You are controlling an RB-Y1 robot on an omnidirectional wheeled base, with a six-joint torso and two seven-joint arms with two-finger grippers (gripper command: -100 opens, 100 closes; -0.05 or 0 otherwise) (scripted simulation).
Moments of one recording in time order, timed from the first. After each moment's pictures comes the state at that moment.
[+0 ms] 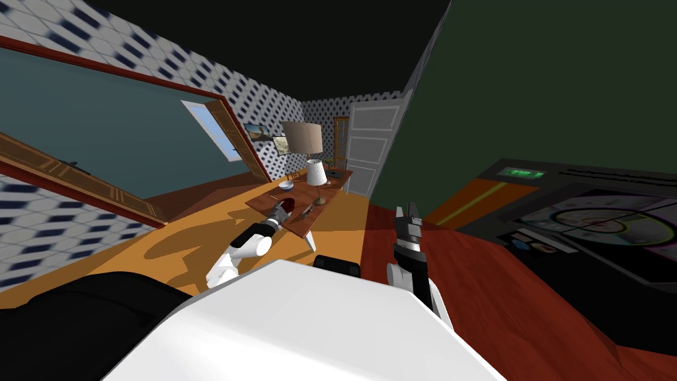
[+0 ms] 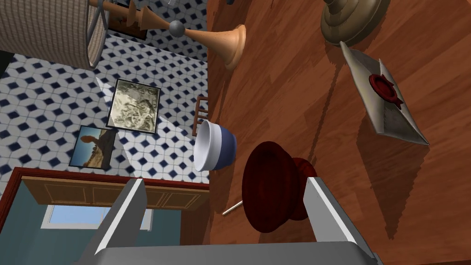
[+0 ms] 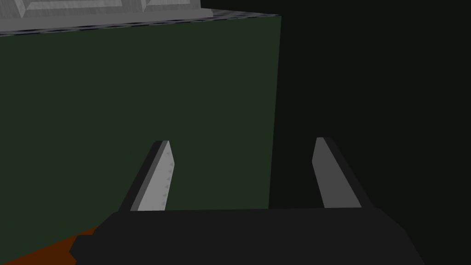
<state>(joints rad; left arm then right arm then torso) 0.49 0.25 0.27 -2.10 0.45 0.35 0.23 0.54 0.01 0.01 -2.21 0.12 -0.42 -0.08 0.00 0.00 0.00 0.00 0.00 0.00</state>
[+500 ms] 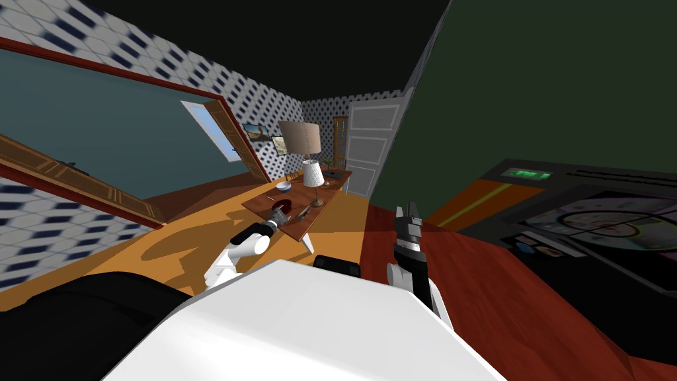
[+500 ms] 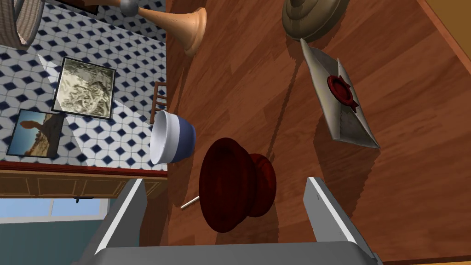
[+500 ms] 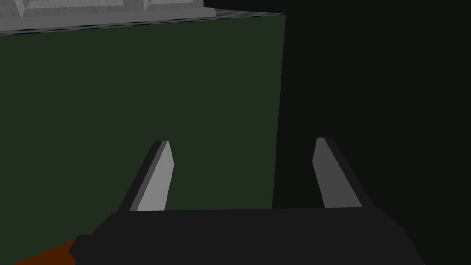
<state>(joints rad) 0.48 0.27 0.30 -2.06 0.49 0.48 0.28 0.54 0.01 0.01 -2.21 0.12 -0.42 -0.08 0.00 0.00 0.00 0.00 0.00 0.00</state>
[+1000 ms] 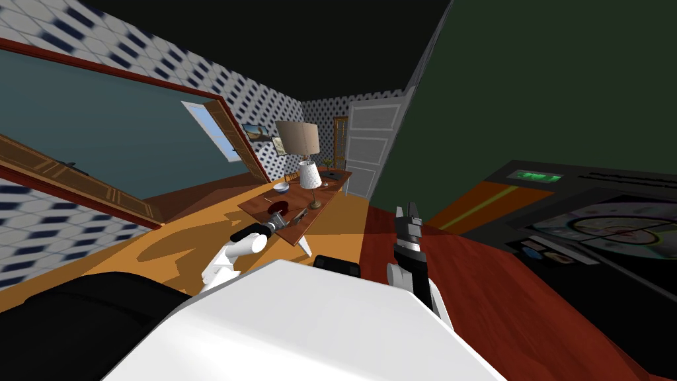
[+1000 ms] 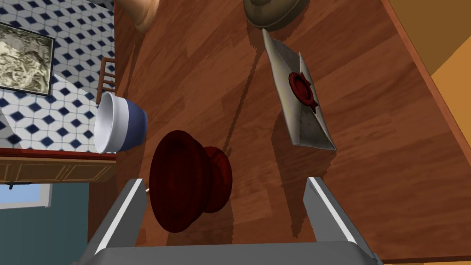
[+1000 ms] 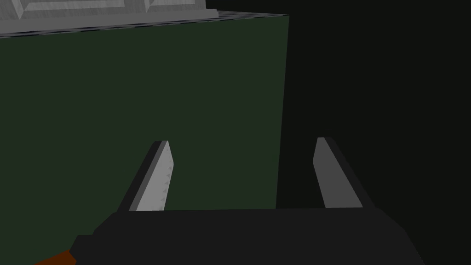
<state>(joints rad) 0.46 0.29 0.33 -2.00 0.53 0.63 0.35 0.54 0.01 0.01 -2.21 0.12 -0.42 -0.08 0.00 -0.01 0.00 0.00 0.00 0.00</state>
